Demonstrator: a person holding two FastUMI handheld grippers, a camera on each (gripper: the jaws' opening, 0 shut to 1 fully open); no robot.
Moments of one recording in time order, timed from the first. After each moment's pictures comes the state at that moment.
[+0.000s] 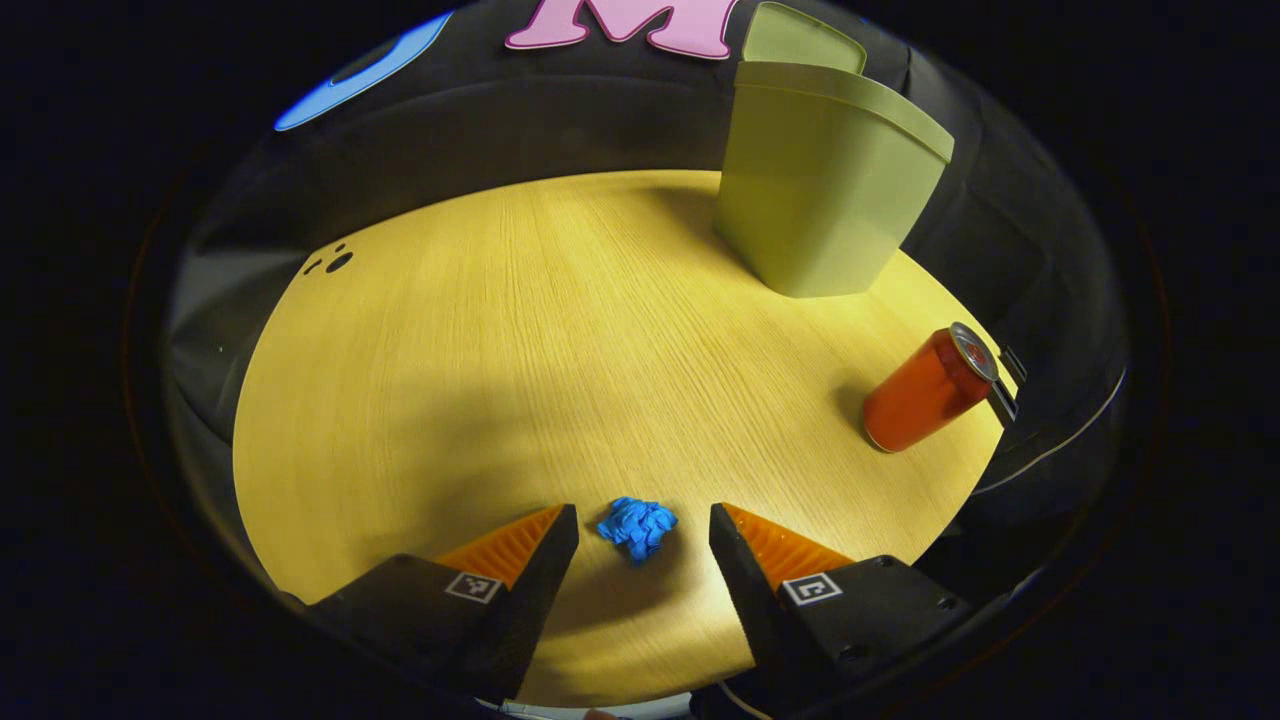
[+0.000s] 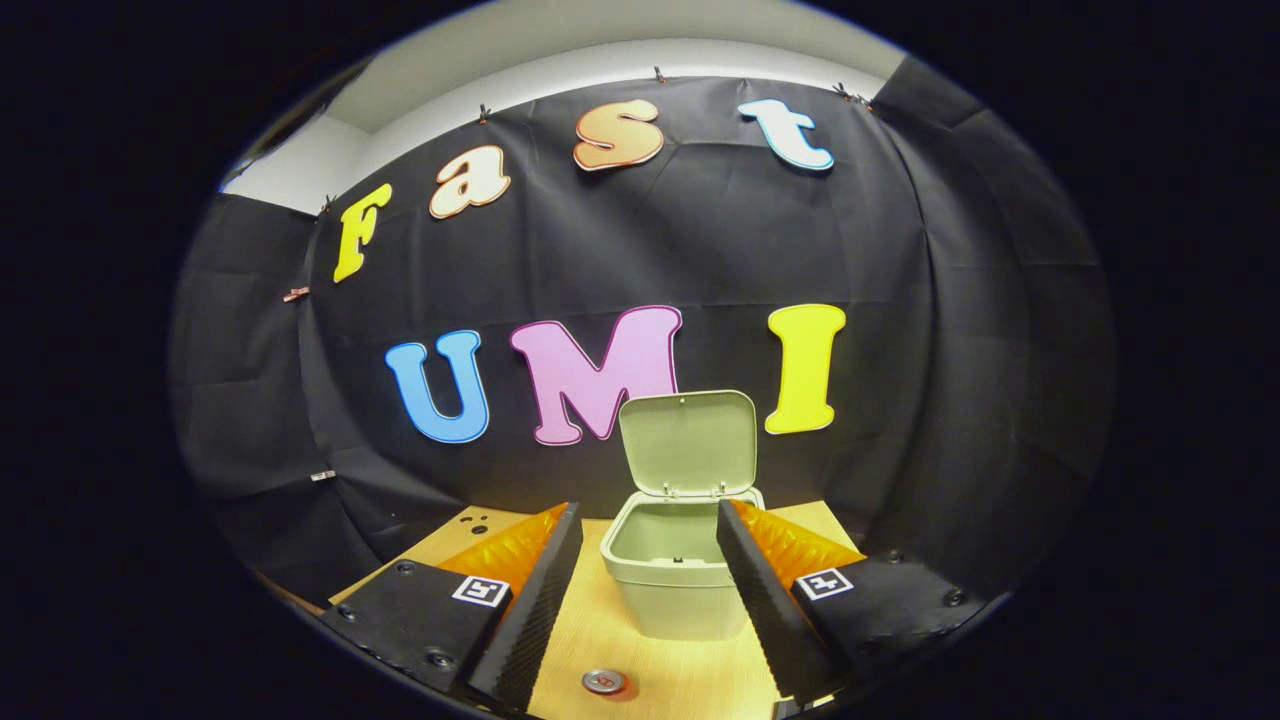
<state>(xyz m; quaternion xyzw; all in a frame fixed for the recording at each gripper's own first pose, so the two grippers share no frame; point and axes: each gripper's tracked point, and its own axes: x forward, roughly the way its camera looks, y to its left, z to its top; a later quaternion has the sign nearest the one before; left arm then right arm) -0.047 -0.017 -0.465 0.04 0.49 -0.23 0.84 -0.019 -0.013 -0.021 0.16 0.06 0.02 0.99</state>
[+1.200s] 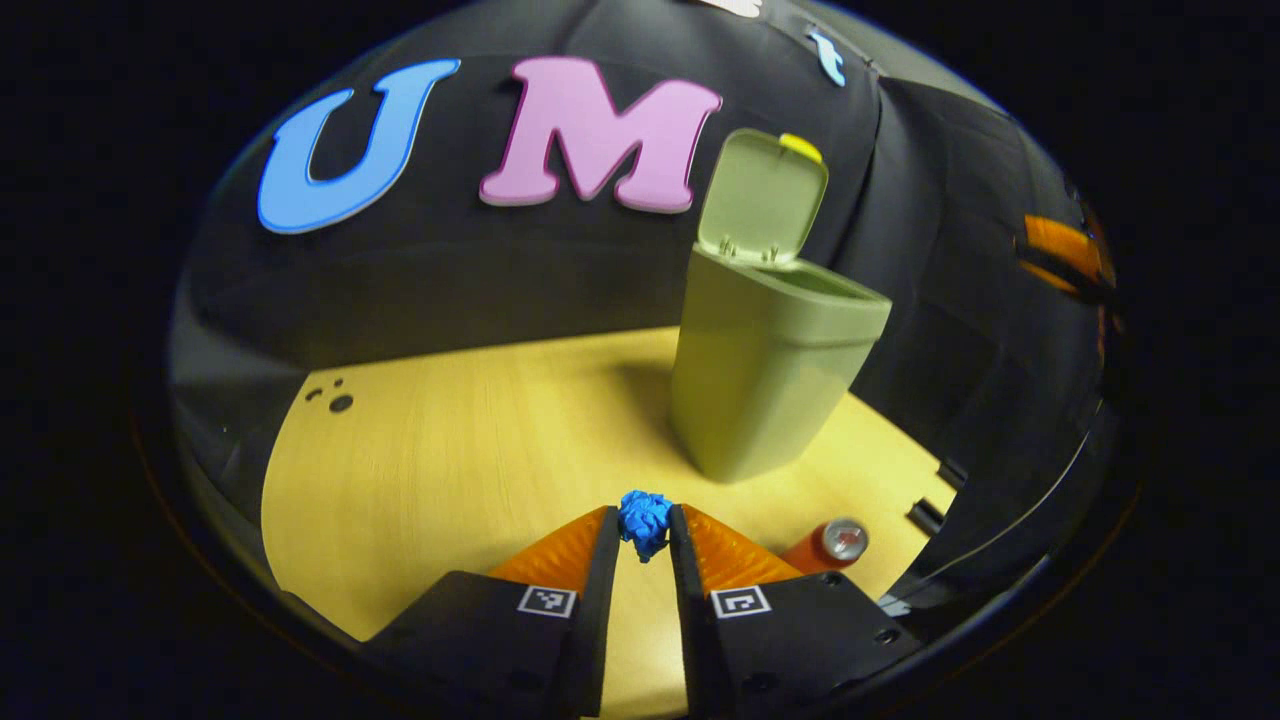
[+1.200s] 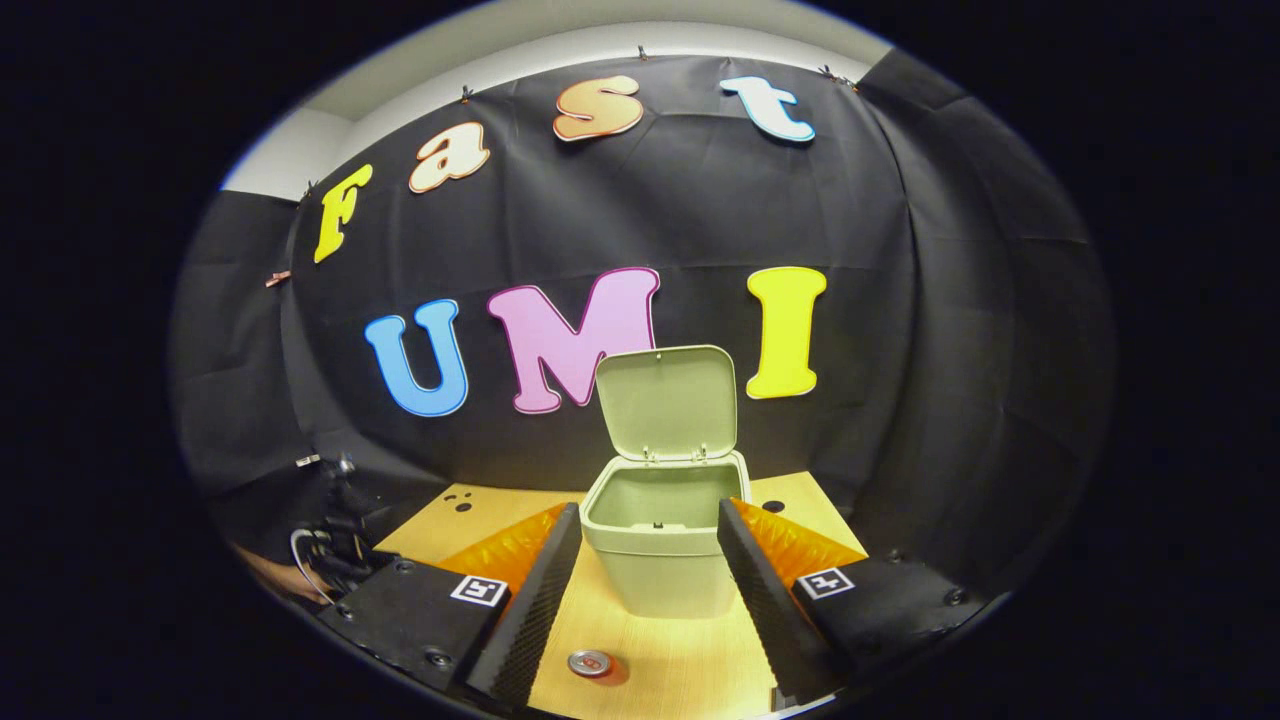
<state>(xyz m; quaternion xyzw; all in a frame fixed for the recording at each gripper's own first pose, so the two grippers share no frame) 0.039 -0.071 -0.265 -0.04 0.28 -0.28 0.92 -0.027 -0.013 -0.069 0.16 0.11 0.00 0.98</state>
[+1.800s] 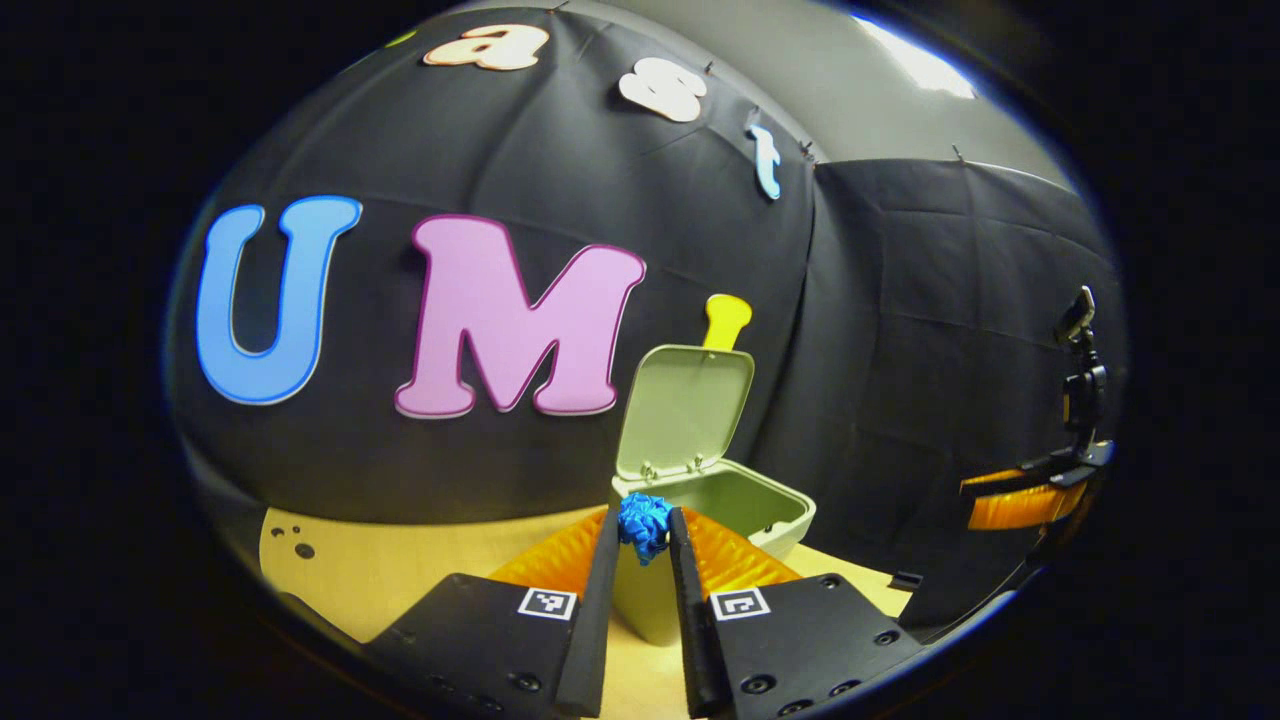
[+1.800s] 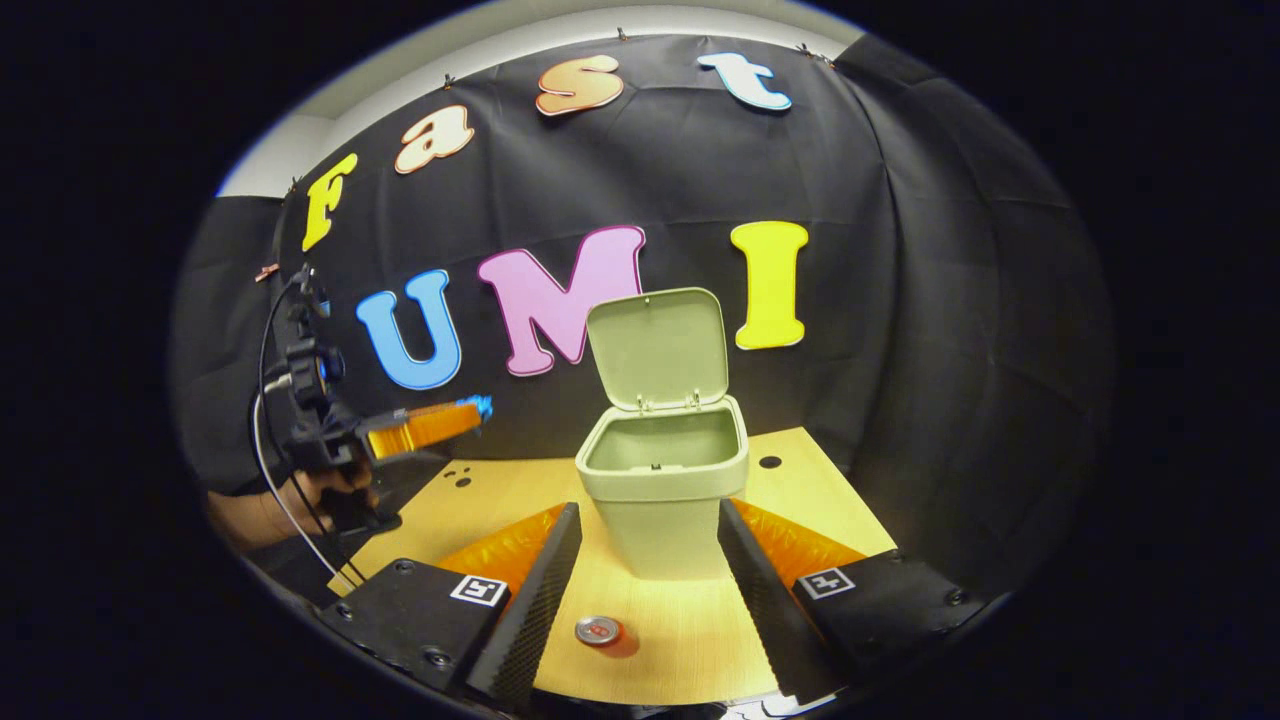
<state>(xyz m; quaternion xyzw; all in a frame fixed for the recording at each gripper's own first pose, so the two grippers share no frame) 0.108 -0.145 -0.099 -0.06 0.08 -0.36 0.93 -0.063 0.004 -0.117 0.18 0.16 -0.01 0.97</state>
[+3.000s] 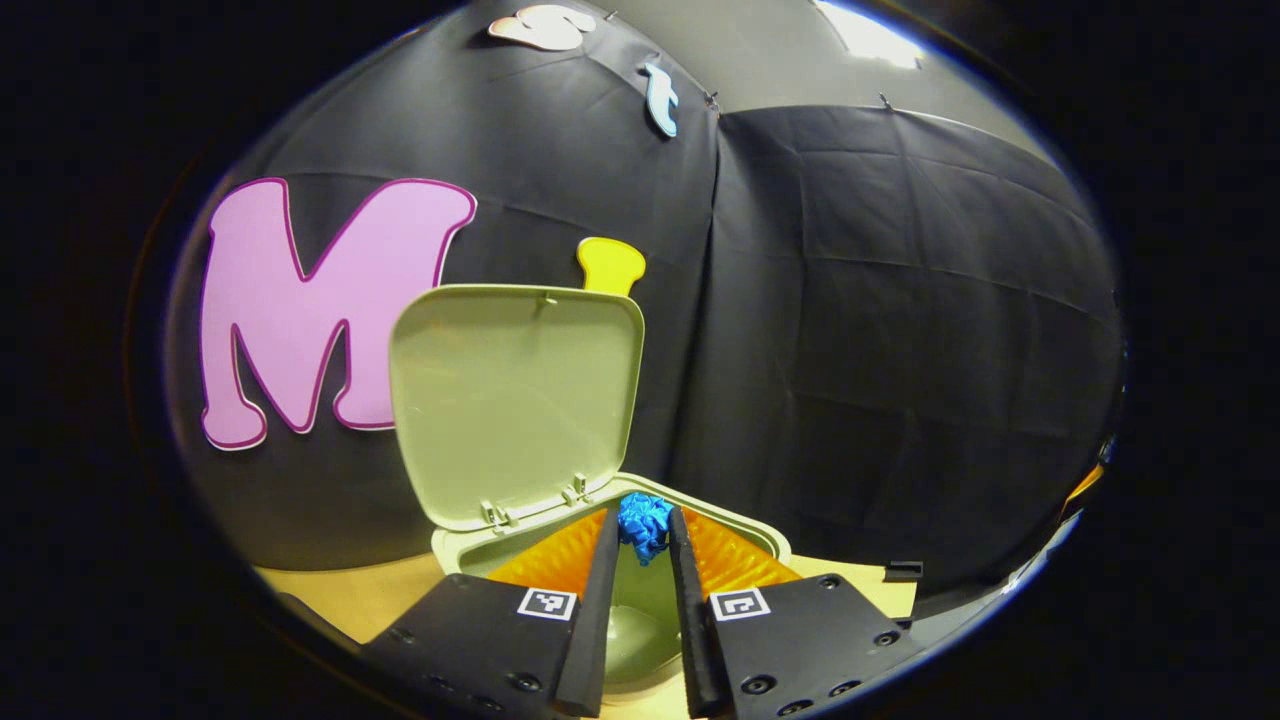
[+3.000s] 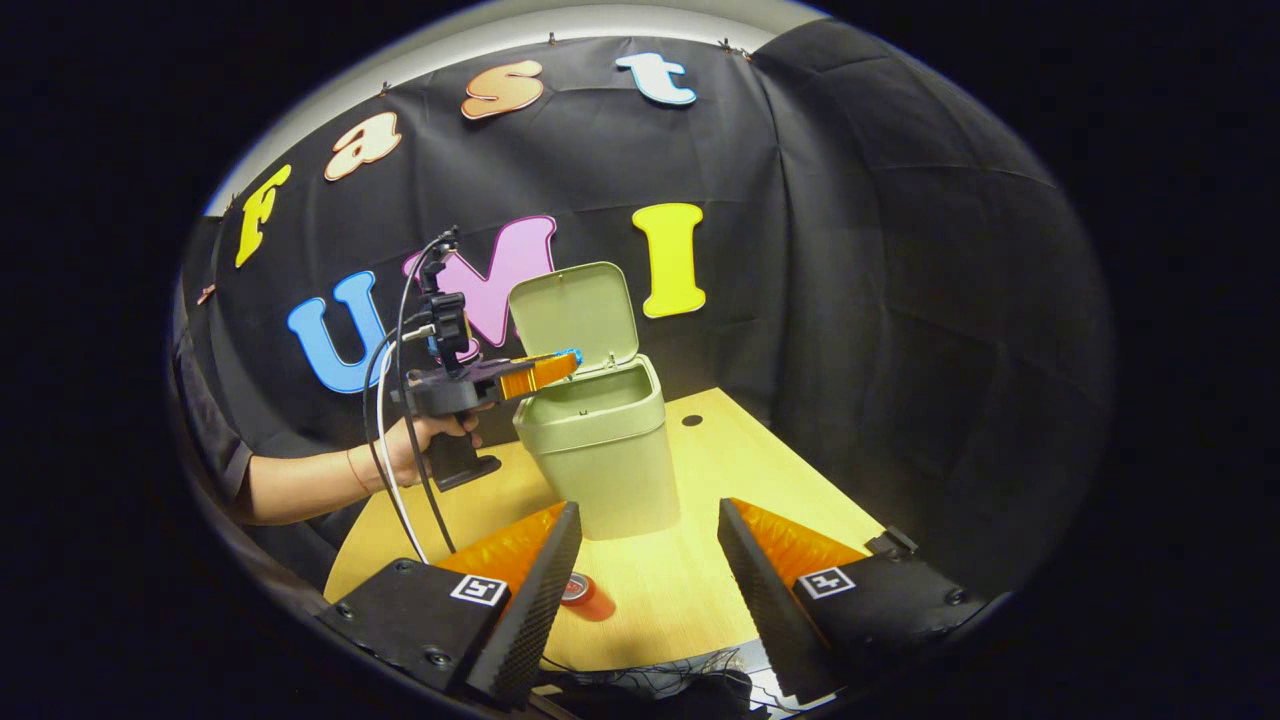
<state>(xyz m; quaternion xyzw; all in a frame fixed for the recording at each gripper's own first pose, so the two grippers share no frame) 0.152 -0.334 -0.150 0.00 0.10 -0.48 0.87 -0.141 -0.009 -0.139 0.21 0.19 -0.15 0.95</state>
